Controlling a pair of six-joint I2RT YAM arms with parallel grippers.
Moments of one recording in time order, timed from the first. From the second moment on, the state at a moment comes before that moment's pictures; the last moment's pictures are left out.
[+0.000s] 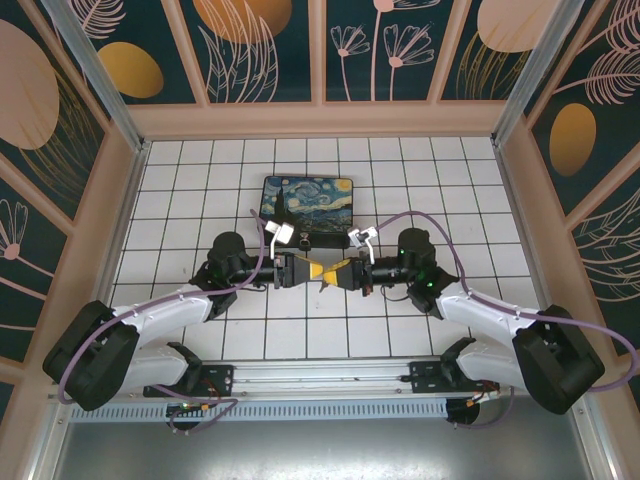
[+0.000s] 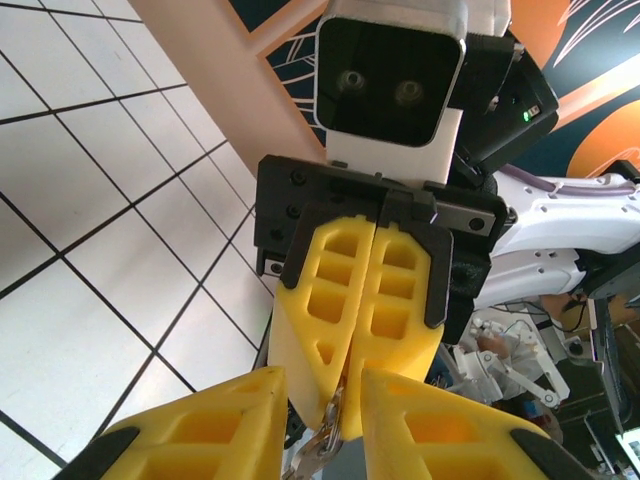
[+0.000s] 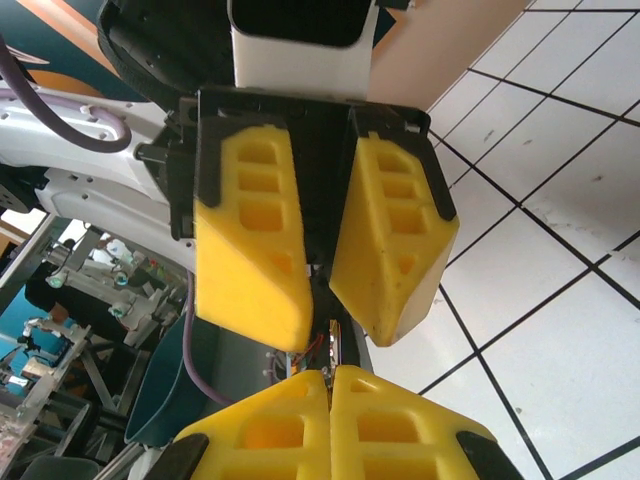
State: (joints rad) left arm -0.63 1.25 0.44 0.73 0.89 -0.93; right arm 0.64 1.17 0.44 0.57 -0.97 0.66
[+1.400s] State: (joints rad) left arm -0.62 1.24 0.42 0.74 0.86 -0.94; right arm 0.63 1.23 0.45 0.61 -0.99 0.69
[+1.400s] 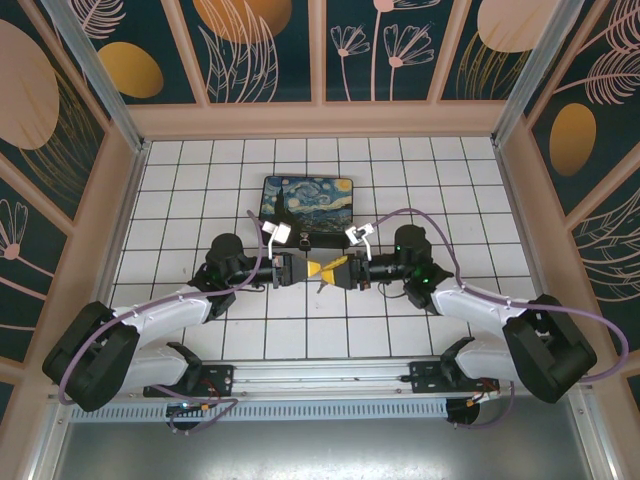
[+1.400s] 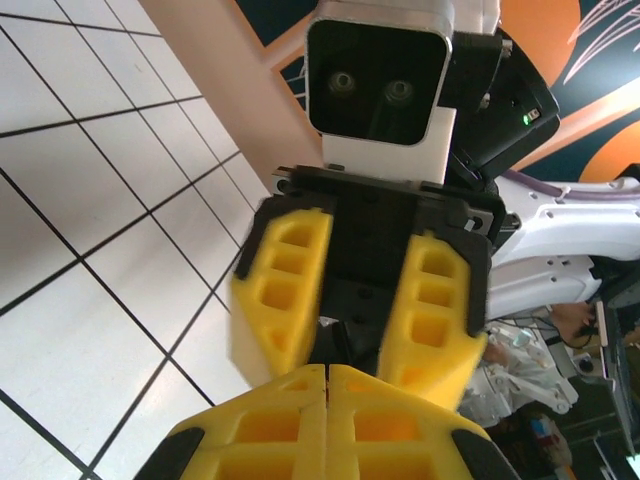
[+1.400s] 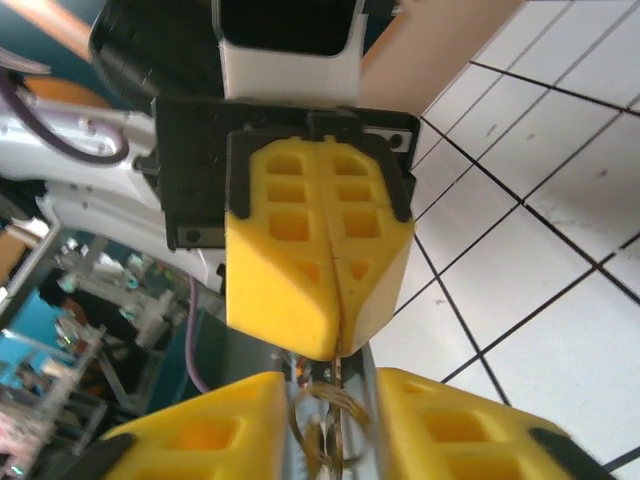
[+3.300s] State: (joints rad) left arm -0.62 1.24 0.71 0.06 0.50 -0.93; right arm 1.25 1.19 0.41 0.61 0.56 -0.45
